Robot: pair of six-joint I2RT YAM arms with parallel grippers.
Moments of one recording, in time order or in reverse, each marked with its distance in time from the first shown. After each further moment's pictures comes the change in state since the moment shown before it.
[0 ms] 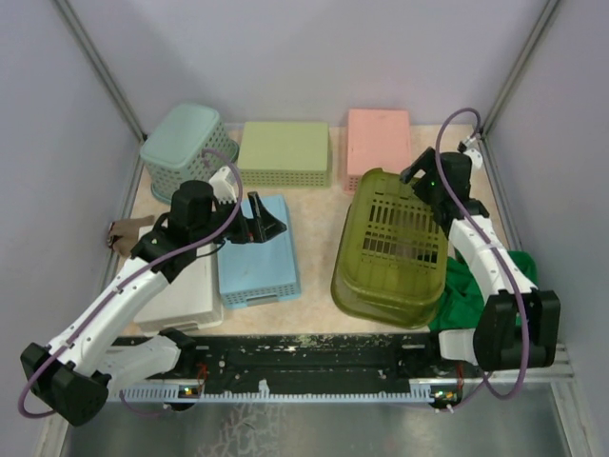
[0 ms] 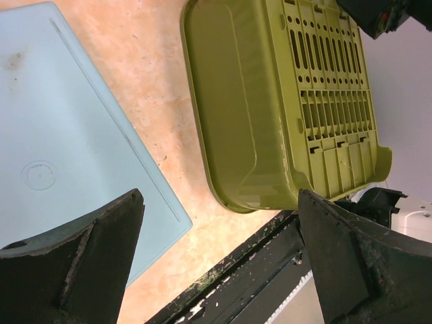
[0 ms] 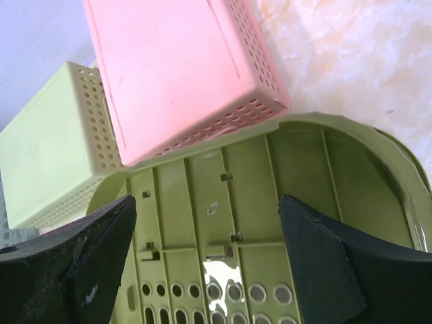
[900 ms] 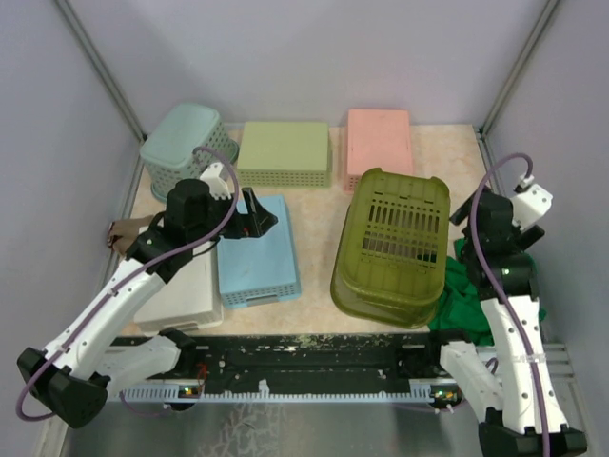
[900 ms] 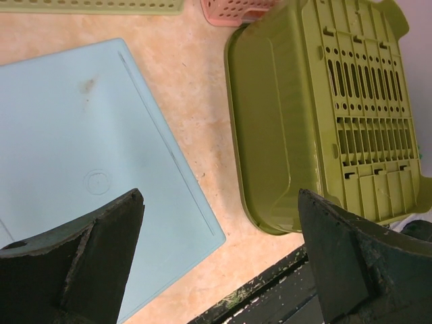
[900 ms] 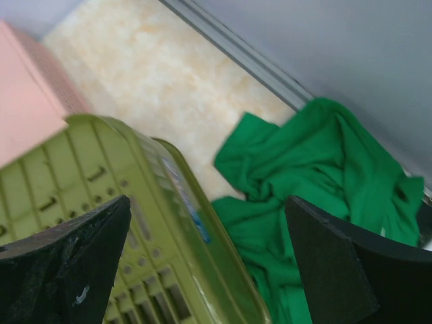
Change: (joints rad) left arm 0.000 -0.002 0.035 -0.043 -0.143 0.064; right arm 0.000 -0.469 0.109 -0.583 0.537 -0.171
